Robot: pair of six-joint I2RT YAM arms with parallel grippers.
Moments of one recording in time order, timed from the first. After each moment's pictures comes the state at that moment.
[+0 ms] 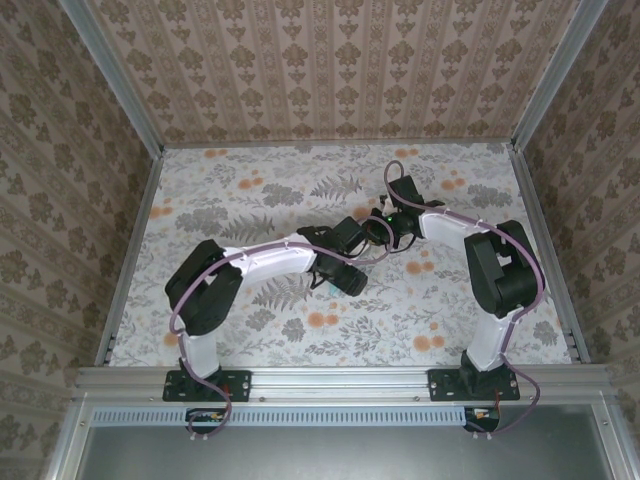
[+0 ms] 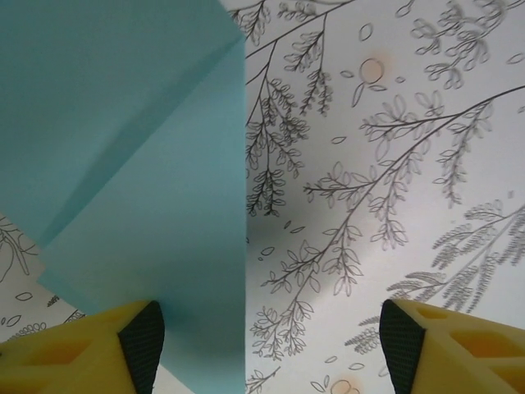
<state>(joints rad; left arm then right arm) -0.96 1.87 1.28 -0.63 0.05 -0.22 0.32 1.84 1.15 -0.31 -0.48 0.80</state>
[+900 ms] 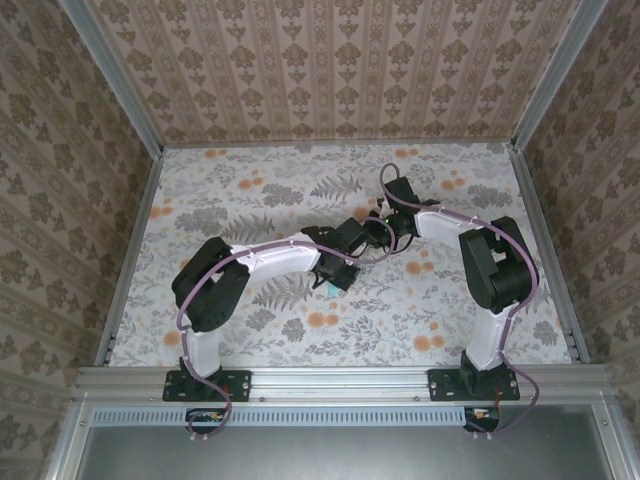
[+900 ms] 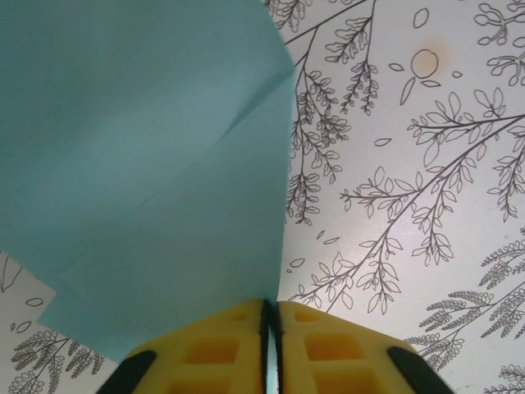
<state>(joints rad) -0.96 1.90 1.30 -0.64 0.03 -0.23 0.33 1.88 1.17 -0.36 -0.48 0.78</state>
